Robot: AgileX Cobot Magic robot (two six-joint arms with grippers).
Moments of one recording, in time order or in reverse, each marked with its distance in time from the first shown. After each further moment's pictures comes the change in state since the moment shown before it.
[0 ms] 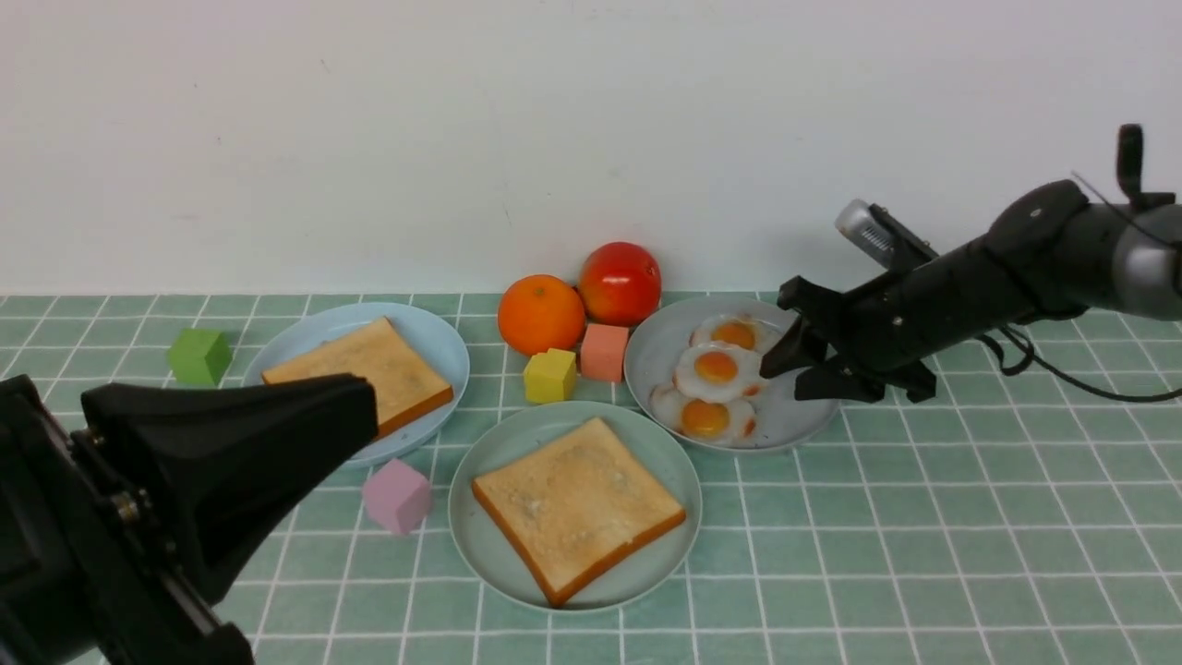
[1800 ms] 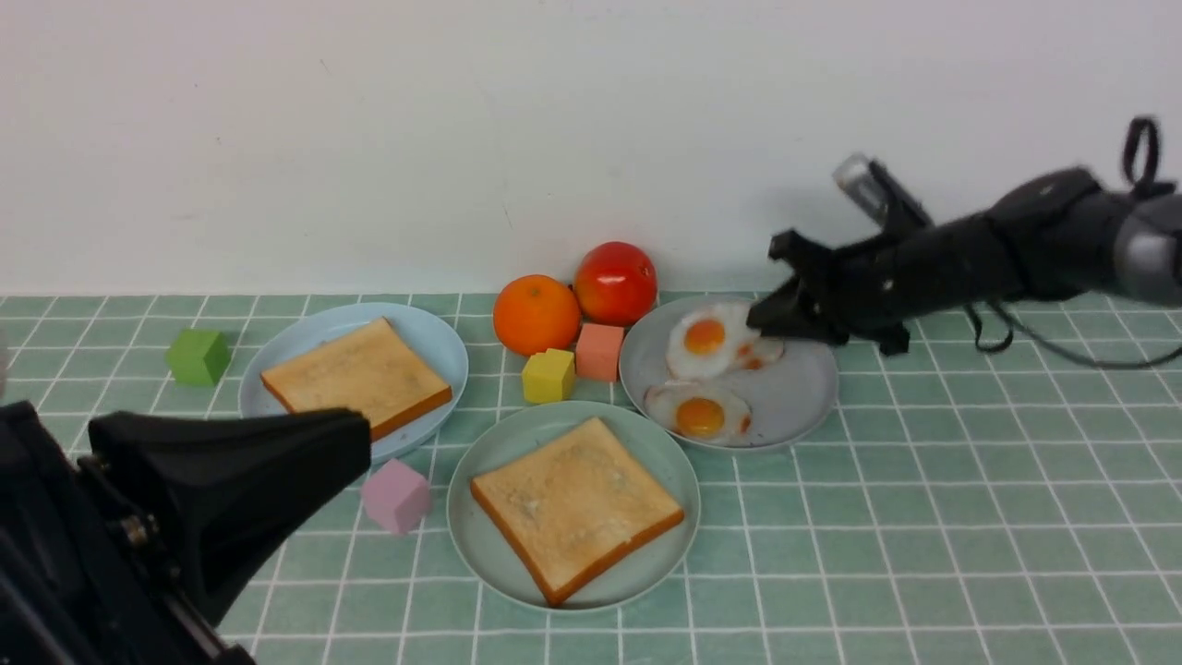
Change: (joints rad) right arm 0.000 -0.063 -0.029 0.214 0.009 -0.215; left arm 0.000 0.000 0.001 0.000 0.090 0.000
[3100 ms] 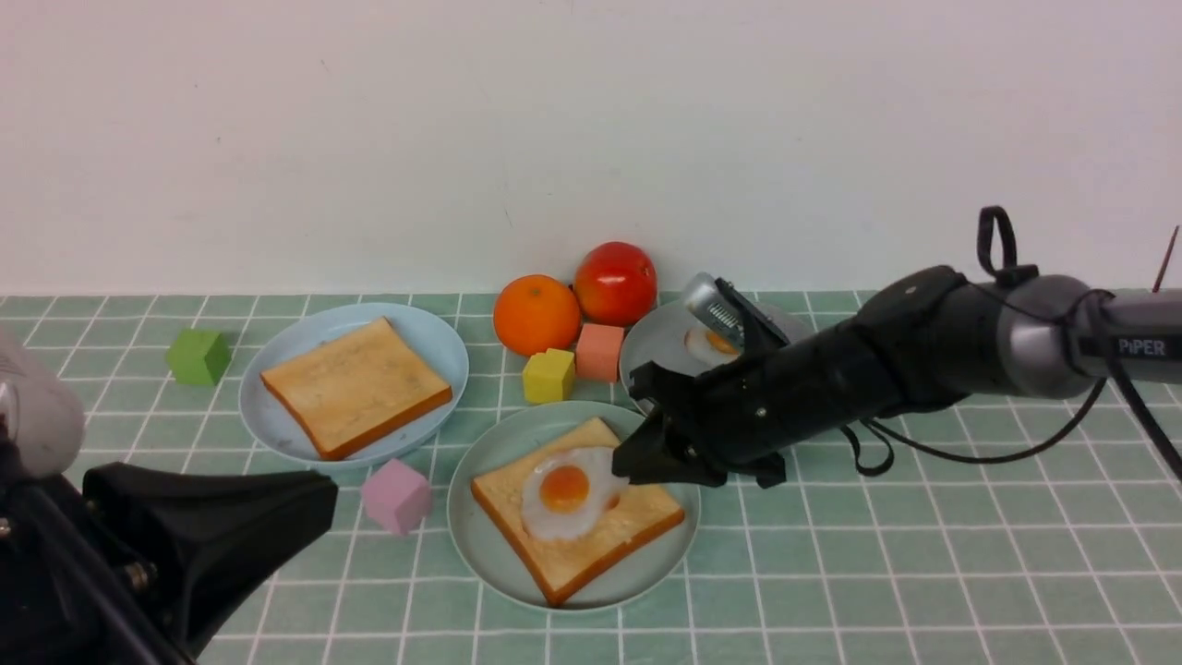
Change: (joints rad) right arm 0.250 -0.021 0.261 0.112 -0.021 -0.066; left arm 0.000 0.000 0.000 0.080 0.160 0.000
